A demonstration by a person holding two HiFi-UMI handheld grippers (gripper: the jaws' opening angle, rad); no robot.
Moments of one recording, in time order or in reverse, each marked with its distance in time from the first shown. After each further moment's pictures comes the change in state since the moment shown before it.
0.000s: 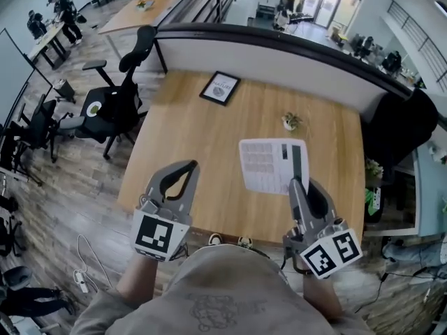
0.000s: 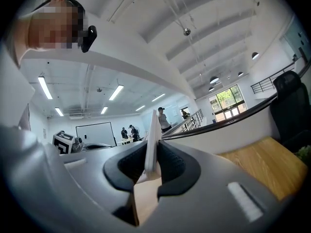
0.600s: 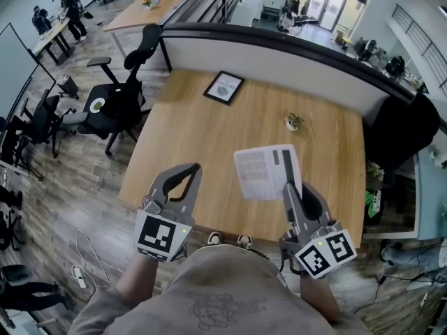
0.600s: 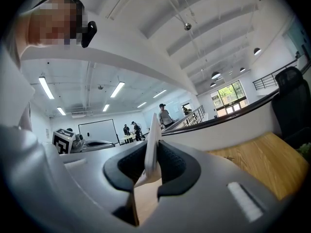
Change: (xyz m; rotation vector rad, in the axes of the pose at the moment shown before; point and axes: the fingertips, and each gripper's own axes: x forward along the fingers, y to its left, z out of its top) left arm 0.000 -0.005 0.002 0.032 -0.002 -0.006; right arm 0.004 0.002 -0.010 0.010 0.044 0.025
